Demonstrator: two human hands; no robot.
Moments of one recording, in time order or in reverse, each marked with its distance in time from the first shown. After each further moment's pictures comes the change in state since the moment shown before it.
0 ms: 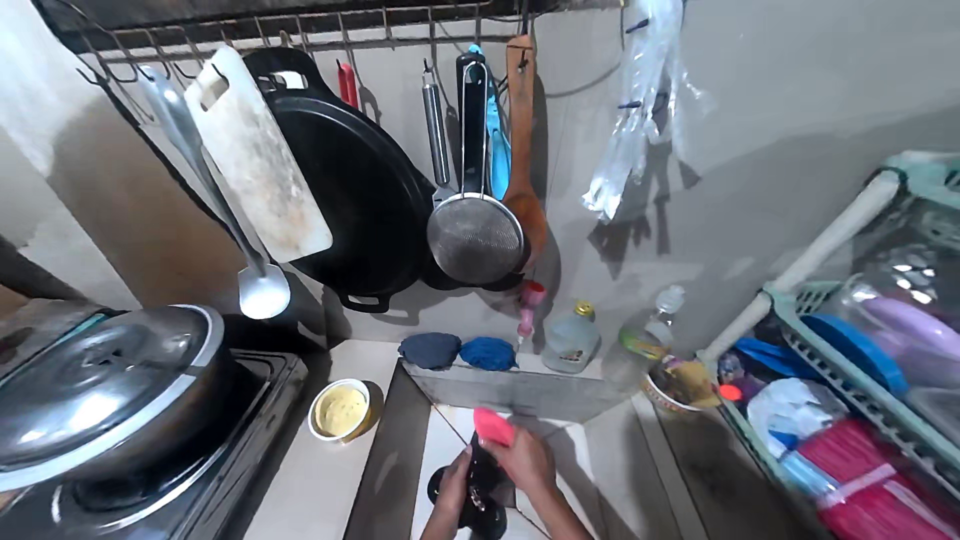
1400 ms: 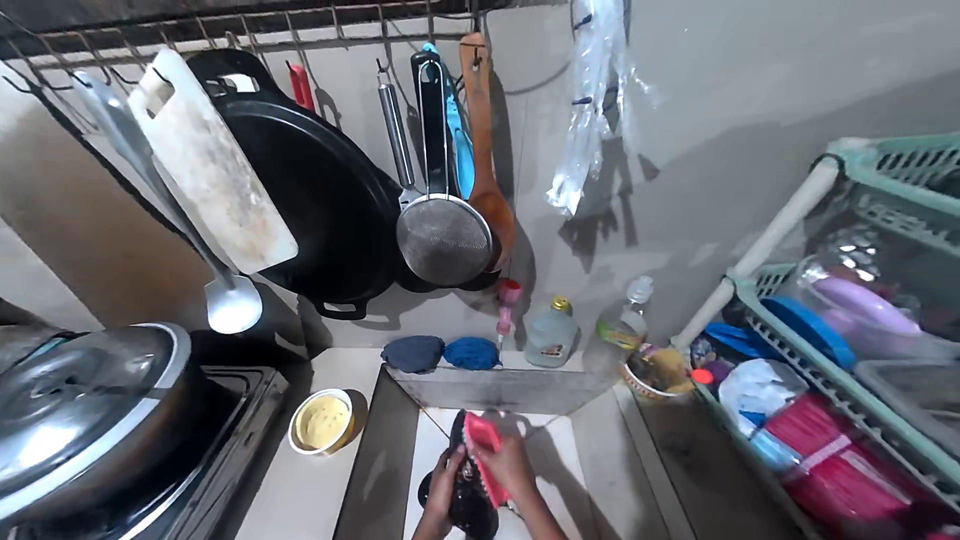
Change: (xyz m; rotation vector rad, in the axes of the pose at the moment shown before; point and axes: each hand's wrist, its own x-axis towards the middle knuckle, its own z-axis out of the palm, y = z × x) left_hand 0.007 0.001 0.007 -0.097 0.018 0.001; right_hand 0.008 0.017 0.021 0.408 -0.004 0.028
